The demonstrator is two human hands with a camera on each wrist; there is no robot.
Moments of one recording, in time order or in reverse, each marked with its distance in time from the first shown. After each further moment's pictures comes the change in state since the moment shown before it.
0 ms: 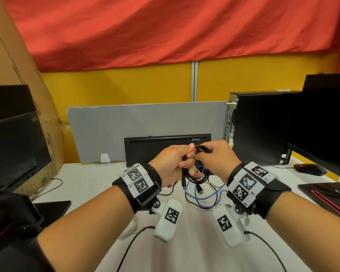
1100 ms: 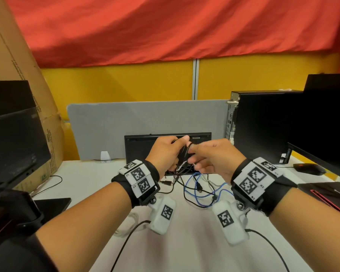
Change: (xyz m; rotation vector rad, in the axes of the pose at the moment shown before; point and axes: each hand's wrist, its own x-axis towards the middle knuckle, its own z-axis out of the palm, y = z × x) left_hand 0.005 0.001 -0.016 0.463 0.436 0.277; right_hand -0.007 -0.017 -0.003 0.333 -0.174 0.218
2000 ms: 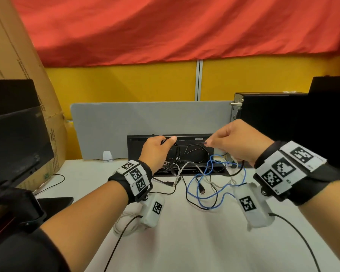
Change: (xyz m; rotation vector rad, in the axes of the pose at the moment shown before) left_hand 0.026 -0.029 -0.032 0.242 0.200 0.057; right_hand -0.008 -0.043 -0.028 -0.636 0.121 -0.115
